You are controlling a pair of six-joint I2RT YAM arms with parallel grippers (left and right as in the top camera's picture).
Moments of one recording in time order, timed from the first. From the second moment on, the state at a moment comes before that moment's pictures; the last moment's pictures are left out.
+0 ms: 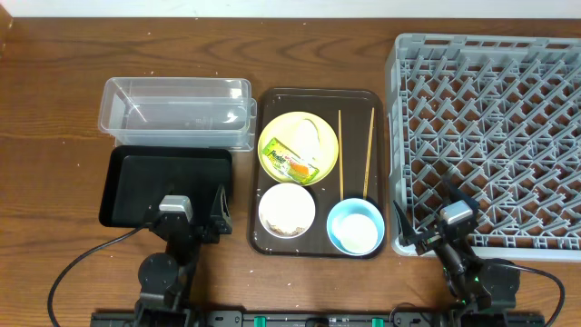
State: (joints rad) left arm -0.14 0.02 0.02 -0.12 -0.03 -0.17; right arm 0.02 0.01 0.01 -0.04 -0.40 -0.07
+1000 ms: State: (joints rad) left arm -0.14 0.02 0.02 -0.12 -0.03 -0.17; right arm 0.02 0.46 0.82 -0.71 -0.47 0.06
